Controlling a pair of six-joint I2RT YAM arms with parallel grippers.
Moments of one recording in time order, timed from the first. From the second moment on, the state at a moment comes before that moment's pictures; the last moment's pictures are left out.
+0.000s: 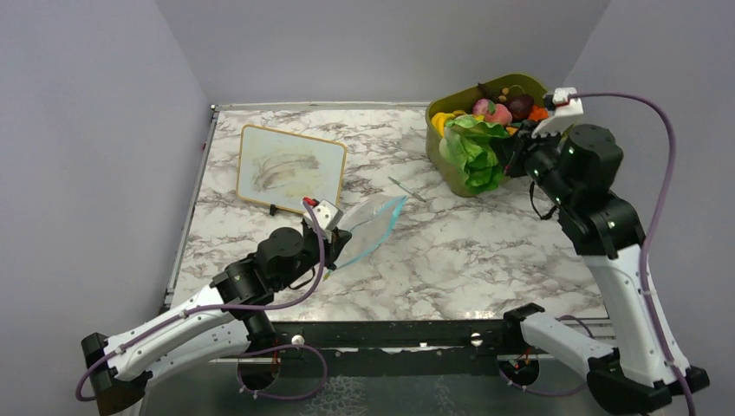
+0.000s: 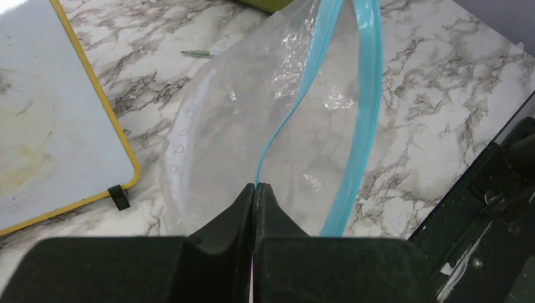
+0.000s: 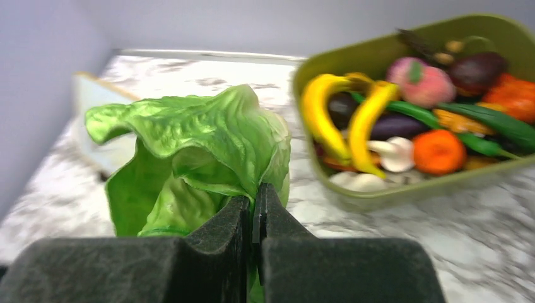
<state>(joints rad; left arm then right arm) -0.99 0.63 0.61 -0.24 -0.22 -0.18 0.33 1.01 1.42 -0.63 0.07 0.18</state>
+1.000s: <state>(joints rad) -0.99 0.70 0.62 -0.13 -0.22 -0.36 0.33 0.69 0.89 -0.32 -0.83 0.51</state>
